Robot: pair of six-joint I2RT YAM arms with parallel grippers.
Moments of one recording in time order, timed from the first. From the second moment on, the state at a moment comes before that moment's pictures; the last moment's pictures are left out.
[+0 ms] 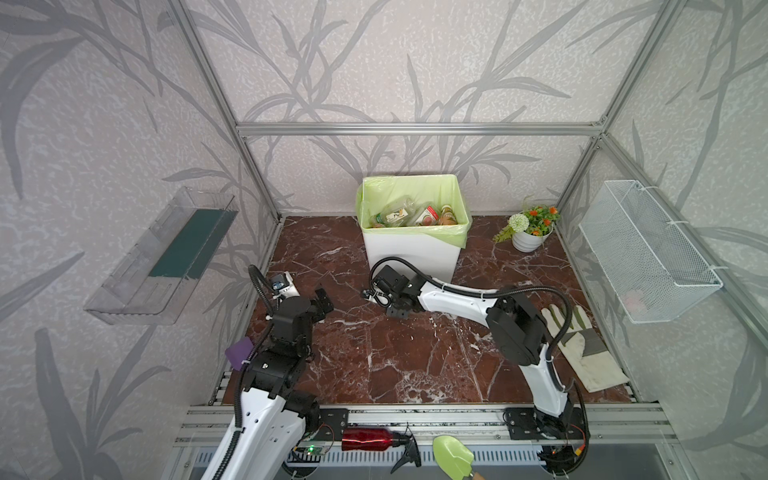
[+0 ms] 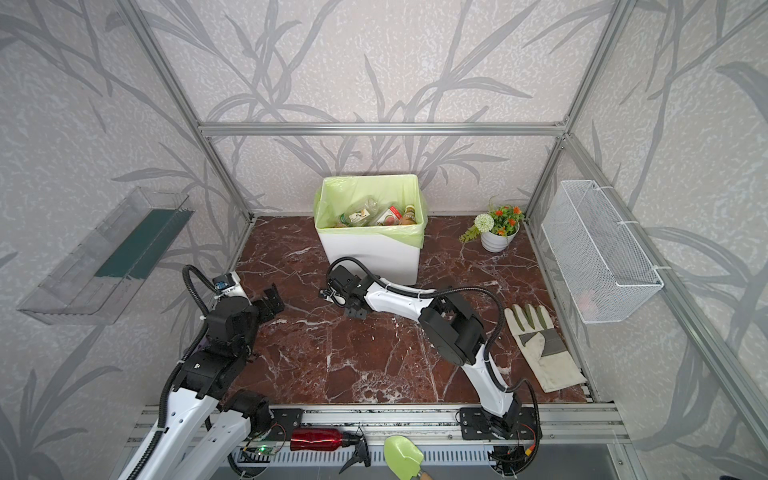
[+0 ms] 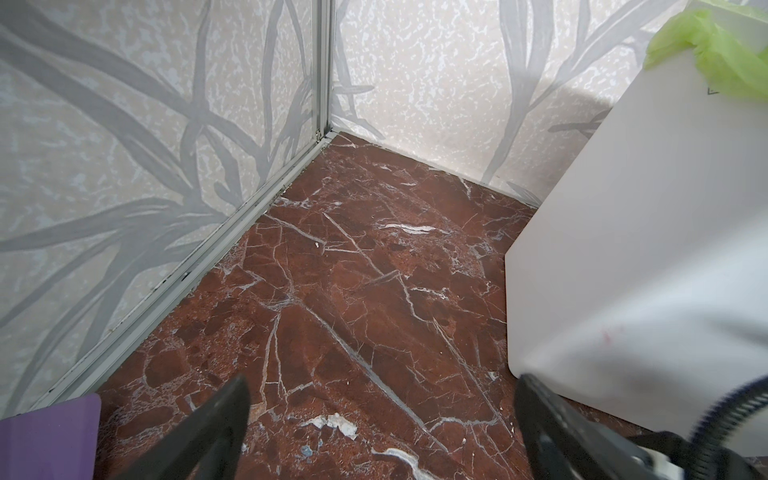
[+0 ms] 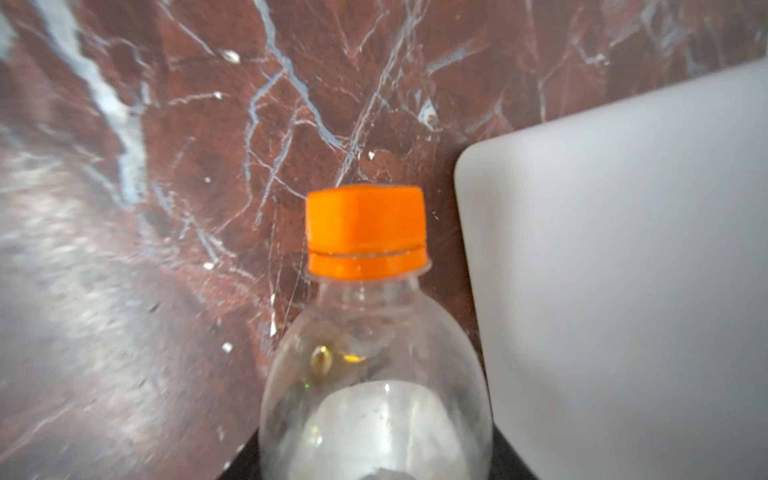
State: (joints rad) left arm -0.23 0.56 0.58 -0.44 -0.46 -0.43; right arm 0.95 2.08 1.60 -0.59 0.22 -0.48
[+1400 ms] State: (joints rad) left arm -0.22 0.70 0.57 -0.40 -0.35 -0.46; right arm 0.55 1.90 2.21 -0.65 -0.17 -0.15
